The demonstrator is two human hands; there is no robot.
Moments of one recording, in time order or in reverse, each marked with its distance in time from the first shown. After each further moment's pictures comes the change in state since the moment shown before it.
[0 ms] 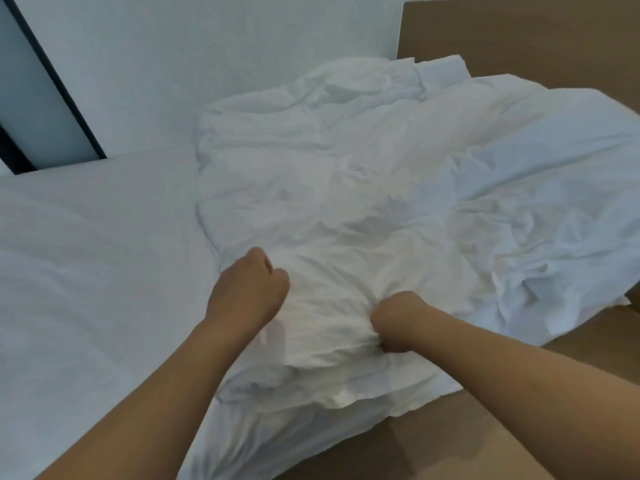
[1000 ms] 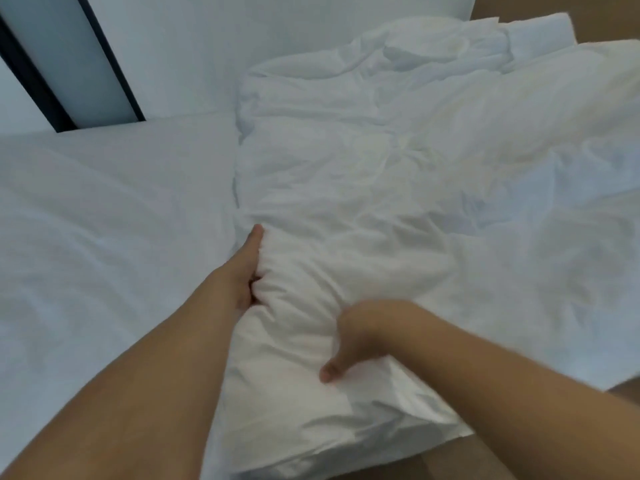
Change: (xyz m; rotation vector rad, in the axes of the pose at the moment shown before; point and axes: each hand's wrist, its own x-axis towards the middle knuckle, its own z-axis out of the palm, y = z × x) left_hand 0.143 -0.137 0.038 -1.104 -0.431 -0.684; right_hand 0.066 -0.083 -0.088 0.375 -0.174 -0.185
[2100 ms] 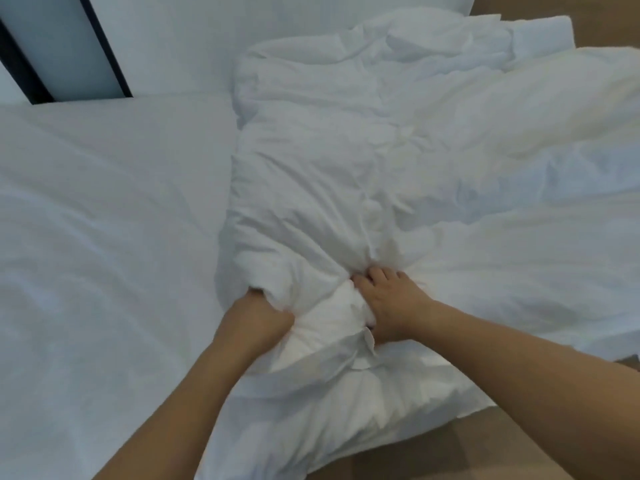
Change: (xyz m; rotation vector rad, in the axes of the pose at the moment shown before) left_hand -0.080 -0.068 -0.026 0.857 0.075 0.492; right_hand 0.060 0.043 0.040 -0.185 0.460 0.044
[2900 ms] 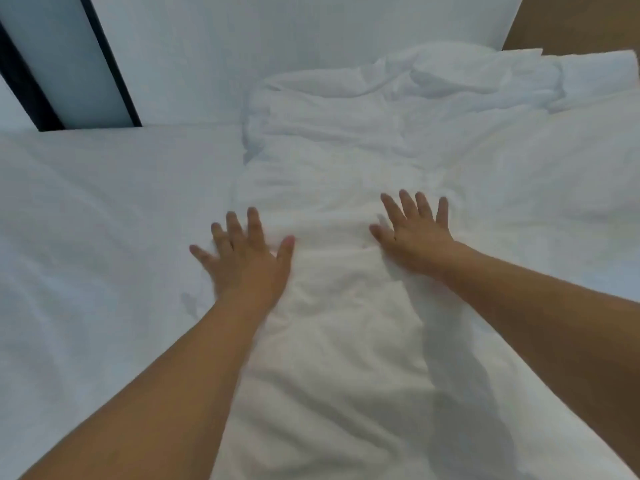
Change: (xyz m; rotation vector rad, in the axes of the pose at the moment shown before) left_hand 0.217 0.039 -0.029 0.638 0.479 -0.152; right_hand 0.181 0.123 -0.084 0.136 0.311 0.300
